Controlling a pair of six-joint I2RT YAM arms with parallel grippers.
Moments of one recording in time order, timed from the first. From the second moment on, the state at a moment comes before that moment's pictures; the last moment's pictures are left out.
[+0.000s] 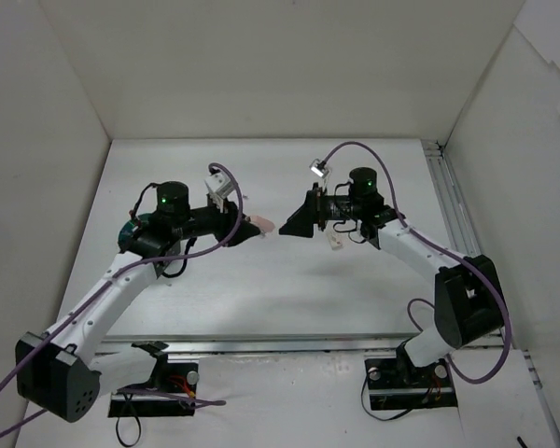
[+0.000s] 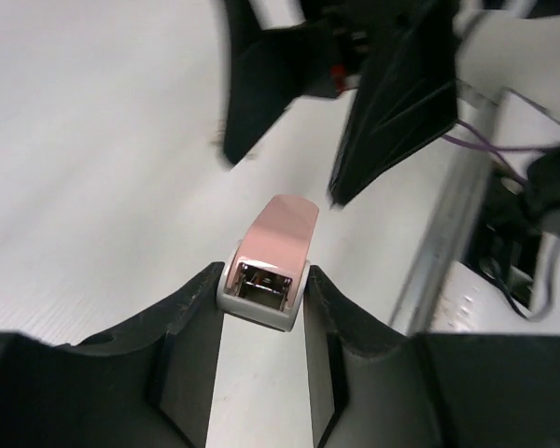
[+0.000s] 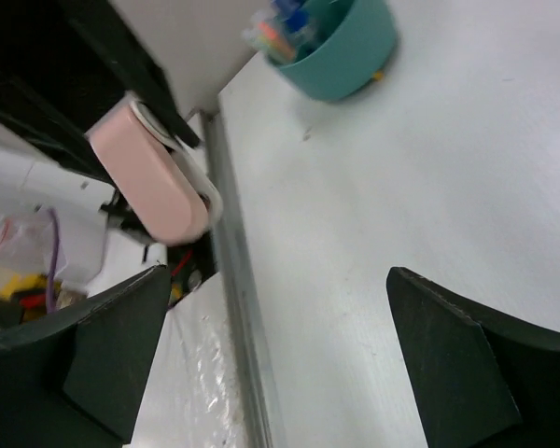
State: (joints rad) left arm -0.41 1.17 0.98 -0.14 0.79 -0.07; right arm 0.40 1.53 0.97 0.25 -1.07 0.44
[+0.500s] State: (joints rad) left arm 0.01 0.91 1.00 -0.58 -0.25 -0.30; right arm 0.28 1.33 0.95 -0.09 -0.57 0.33
